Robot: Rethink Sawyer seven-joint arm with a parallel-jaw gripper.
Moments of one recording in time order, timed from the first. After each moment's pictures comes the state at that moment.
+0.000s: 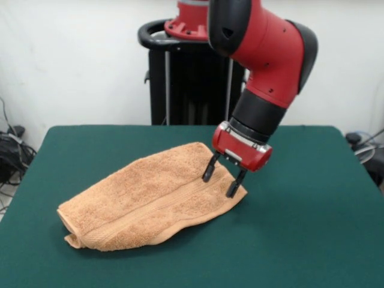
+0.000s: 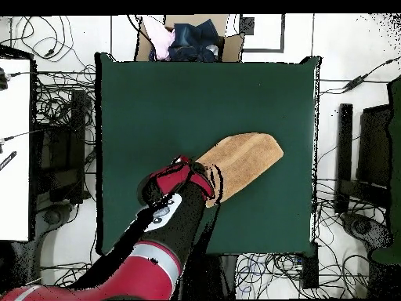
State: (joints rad) arm 0.23 -0.35 -0.40 1.57 -0.29 0.20 2.71
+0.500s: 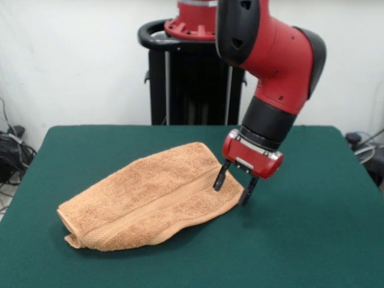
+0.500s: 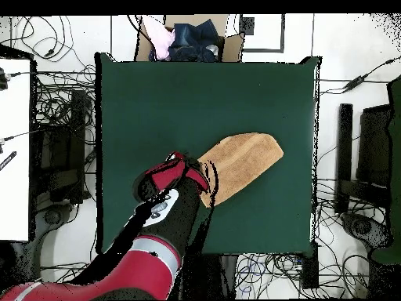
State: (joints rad) arm 0.23 -0.34 -0.37 1.54 -0.29 0.20 2.71
